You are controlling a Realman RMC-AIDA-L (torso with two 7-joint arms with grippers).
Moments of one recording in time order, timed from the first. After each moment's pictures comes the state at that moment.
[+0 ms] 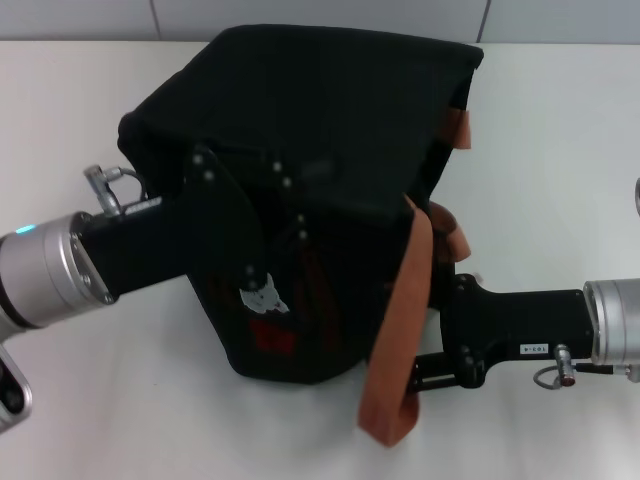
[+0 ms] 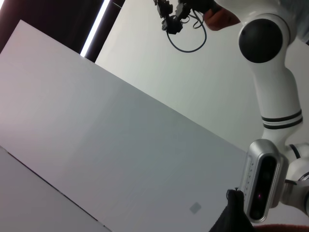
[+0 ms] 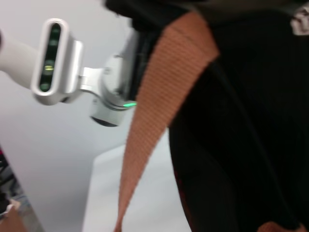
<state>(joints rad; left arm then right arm) -0.53 -2.08 0.80 0.30 1.58 1.90 0.20 0.59 2.09 -0.74 -0.33 -2.06 -1.63 1.13</state>
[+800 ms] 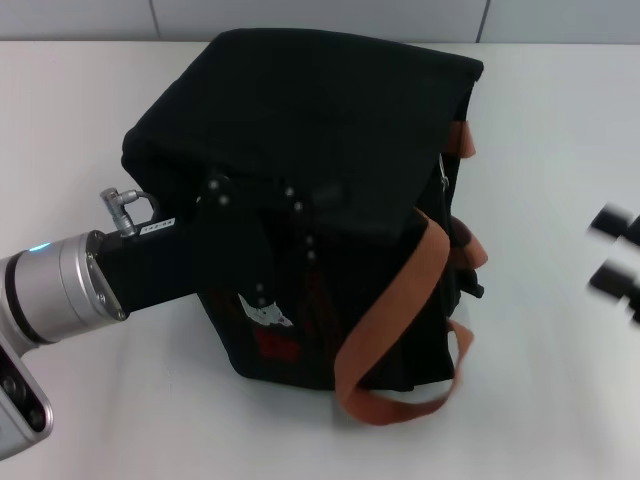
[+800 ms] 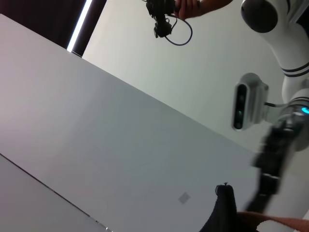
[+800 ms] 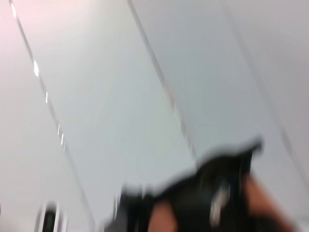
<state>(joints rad) -0.52 -2.08 0.83 0.26 1.58 1.86 0.28 0.31 2.01 -0.31 -0.35 -1.95 -2.04 1.14</state>
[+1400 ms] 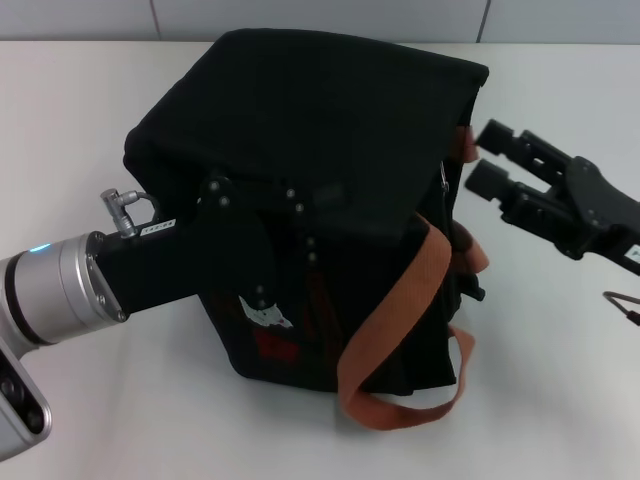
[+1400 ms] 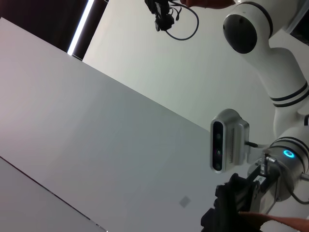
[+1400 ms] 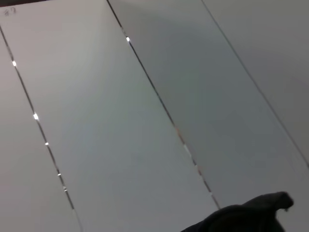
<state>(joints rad) -0.52 -2.08 0.83 0.26 1.58 1.87 0.28 0.51 2.08 -0.26 -0.23 -1.96 -1.88 1.15</state>
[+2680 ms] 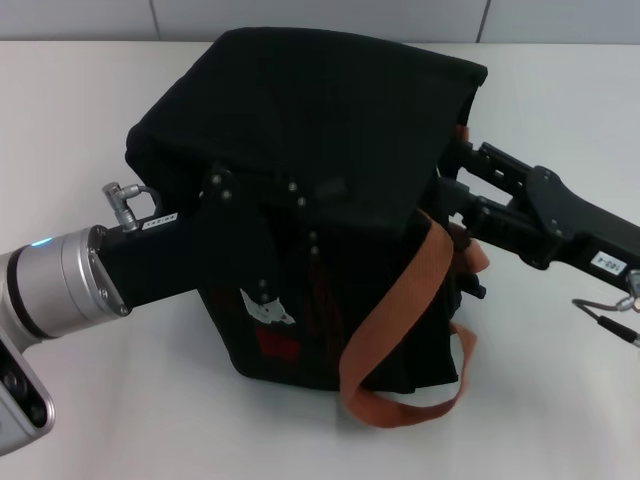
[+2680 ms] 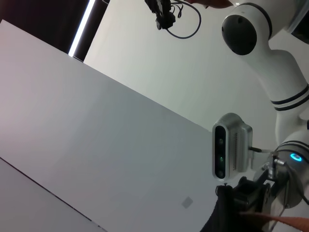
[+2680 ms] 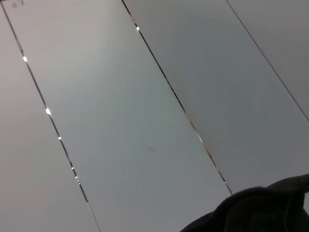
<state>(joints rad) -0.53 -2.08 0.83 0.26 1.57 1.87 0.28 0.54 2.08 -0.31 -0.17 -1.96 -1.85 1.13</state>
